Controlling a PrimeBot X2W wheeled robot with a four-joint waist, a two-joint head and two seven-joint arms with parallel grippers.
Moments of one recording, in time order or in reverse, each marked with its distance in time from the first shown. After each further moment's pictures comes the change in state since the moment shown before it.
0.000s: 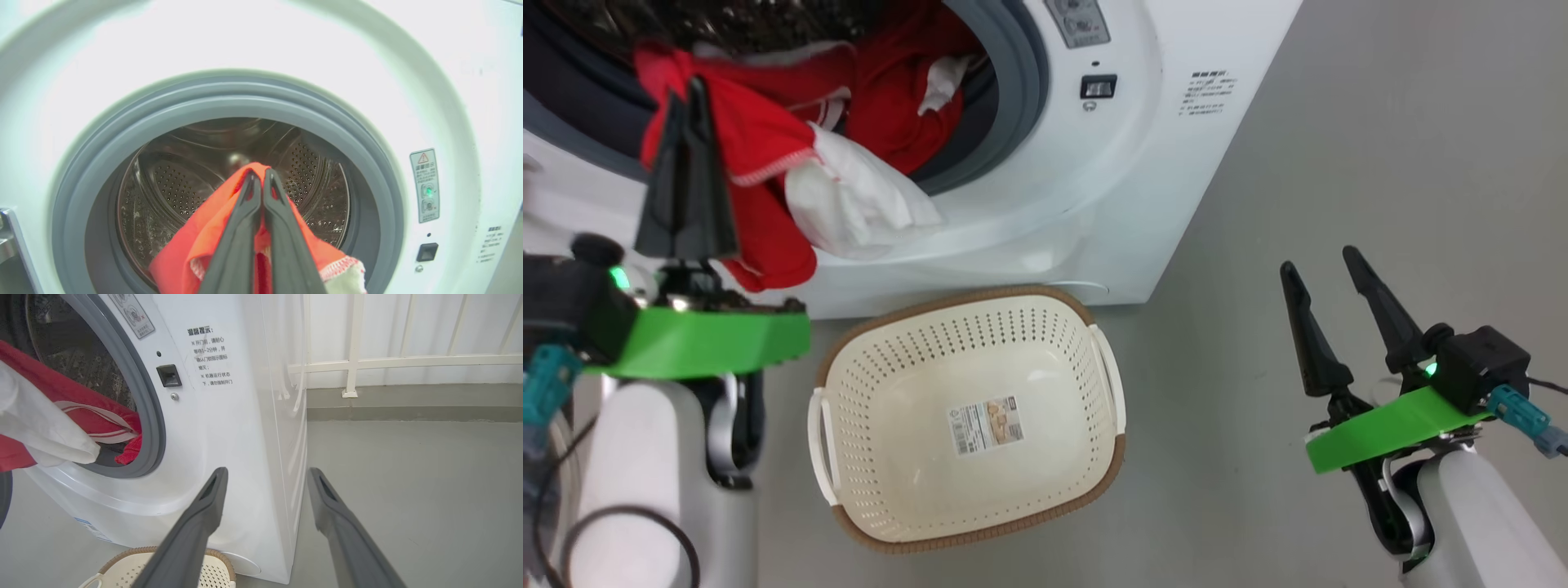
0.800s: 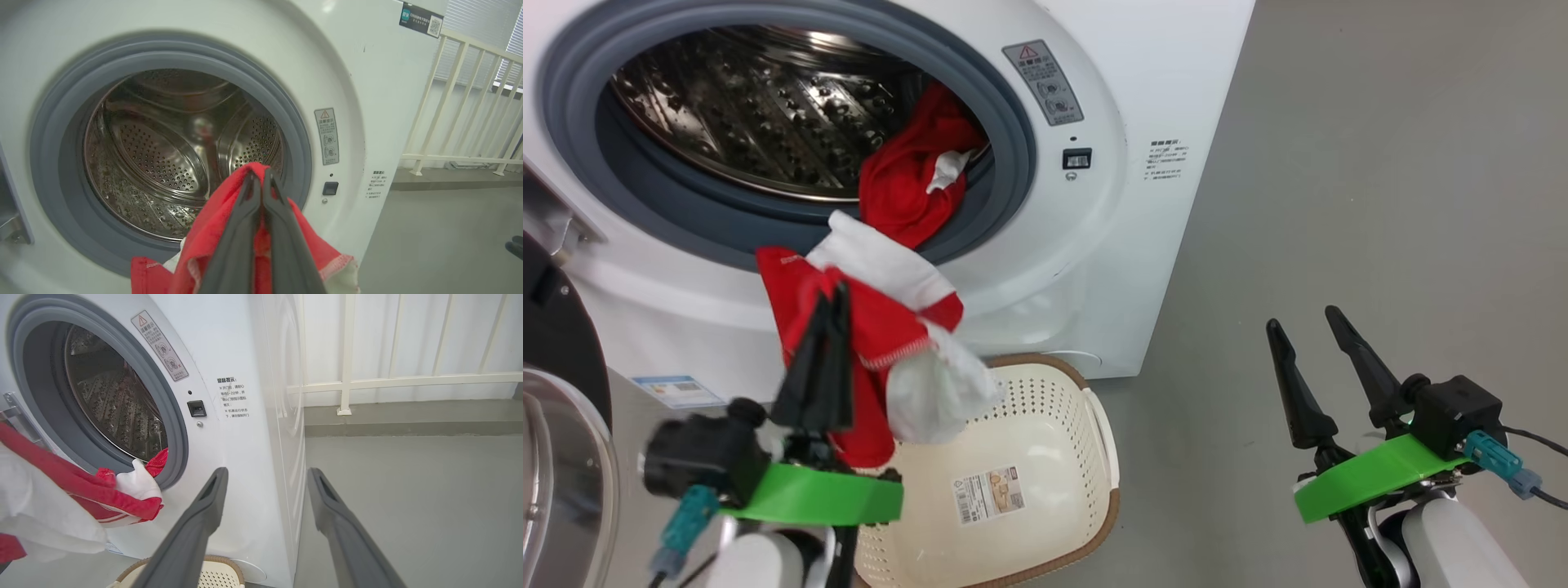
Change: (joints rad) left arm 0.315 0.007 -0.174 -0.078 -0.087 0.065 -0.003; right arm 0.086 0.027 0.007 0.022 0.000 0.000 0.000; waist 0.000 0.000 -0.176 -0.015
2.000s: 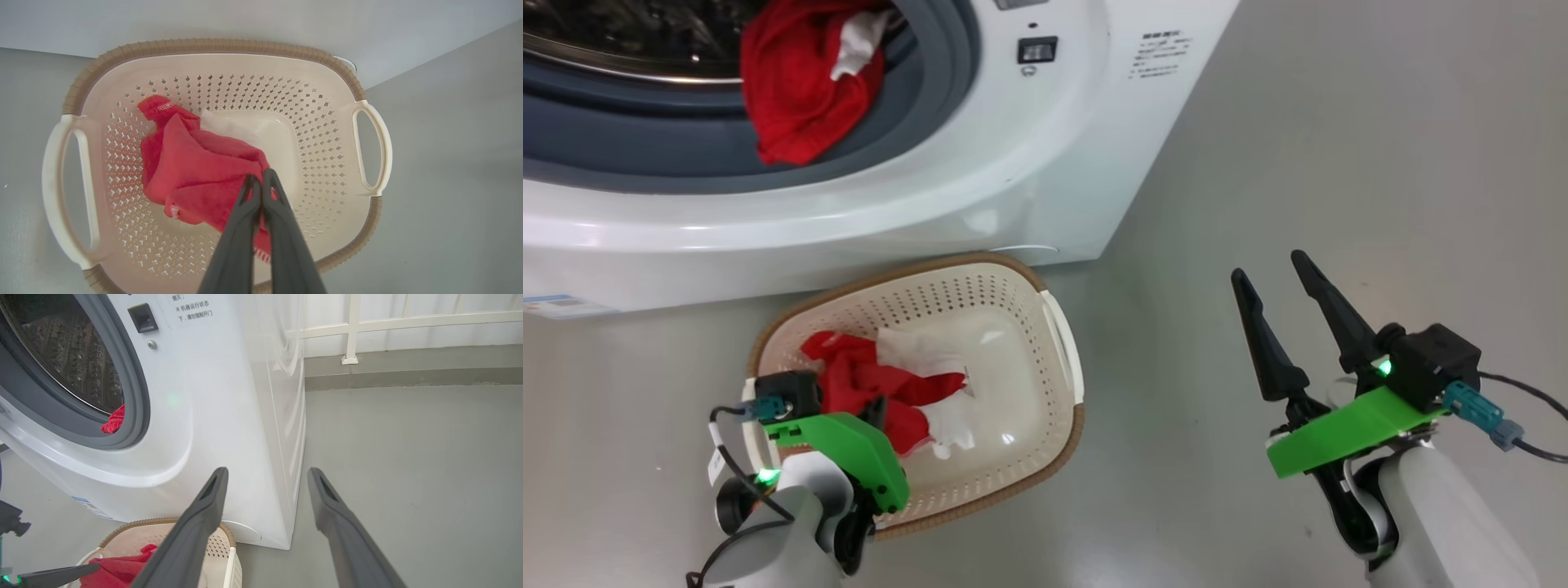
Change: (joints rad) left arm -0.438 -0.002 -0.315 1.123 -0.498 -0.063 0.134; right arm -0.105 -0.006 0.067 -0.005 0.018 0.000 0.000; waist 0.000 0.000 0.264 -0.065
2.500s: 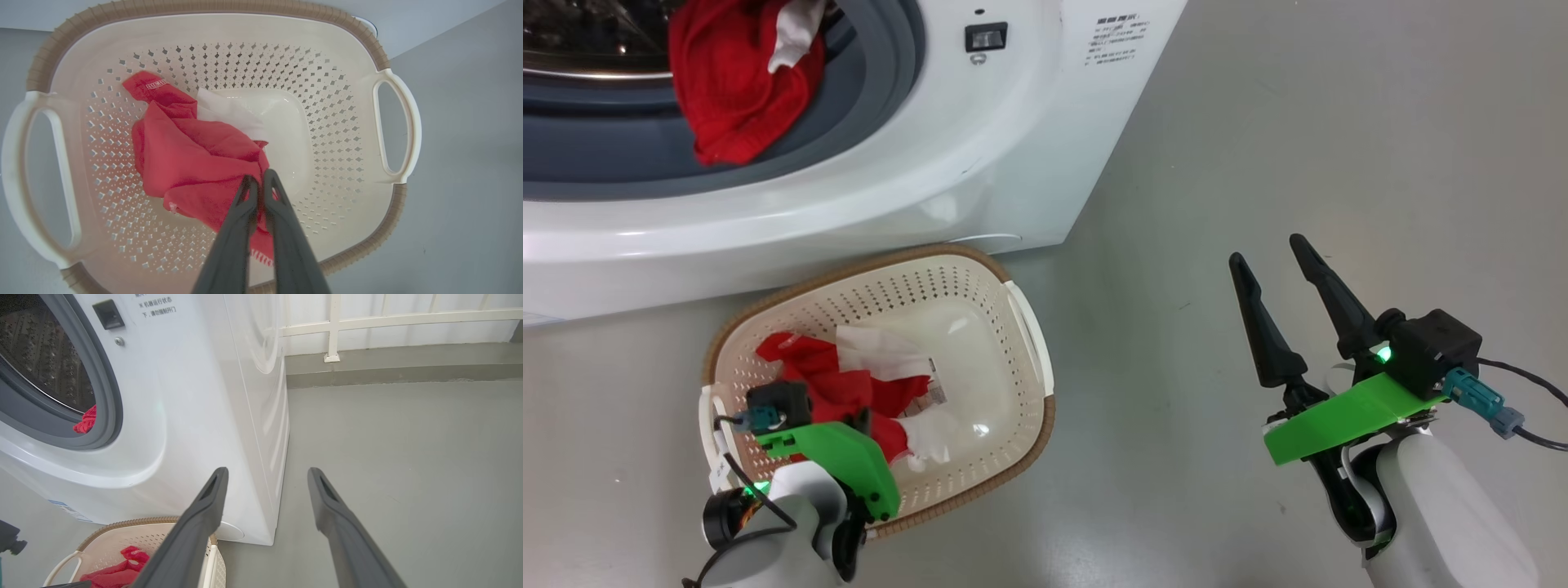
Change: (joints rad) left arm -0.024 -0.002 -0.048 0.093 -0.036 0.060 -0.022; right arm -0.035 0.008 0.005 0.006 0.003 0.000 0.000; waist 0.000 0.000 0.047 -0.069
